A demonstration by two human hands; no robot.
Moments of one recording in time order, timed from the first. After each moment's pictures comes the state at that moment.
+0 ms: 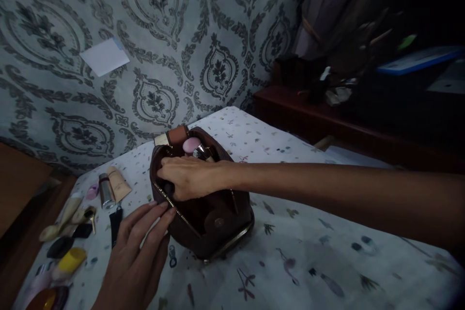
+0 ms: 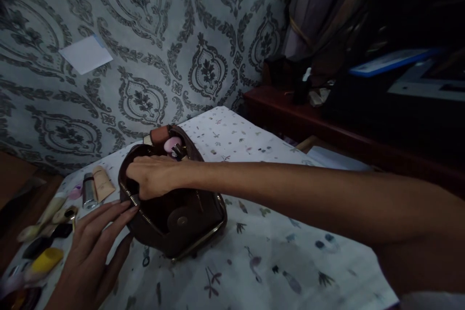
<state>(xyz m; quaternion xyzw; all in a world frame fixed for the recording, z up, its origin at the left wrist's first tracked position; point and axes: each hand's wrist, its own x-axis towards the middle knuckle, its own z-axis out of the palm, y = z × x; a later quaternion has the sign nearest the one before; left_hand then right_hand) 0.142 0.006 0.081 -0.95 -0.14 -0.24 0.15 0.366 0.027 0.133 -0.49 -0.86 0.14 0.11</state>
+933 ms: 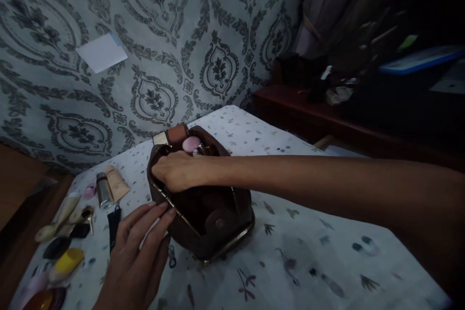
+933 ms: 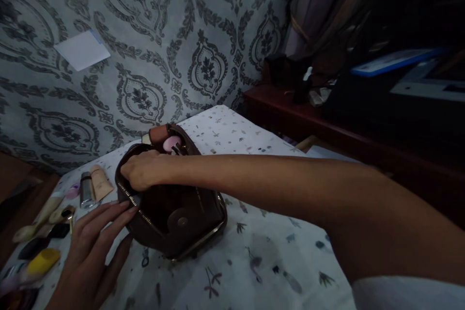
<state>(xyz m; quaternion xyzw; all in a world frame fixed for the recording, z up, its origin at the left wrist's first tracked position) 0.147 0.004 0.077 -0.94 -0.16 -0.27 0.12 0.343 0.050 0.142 -0.53 -0.84 0.11 0.03</state>
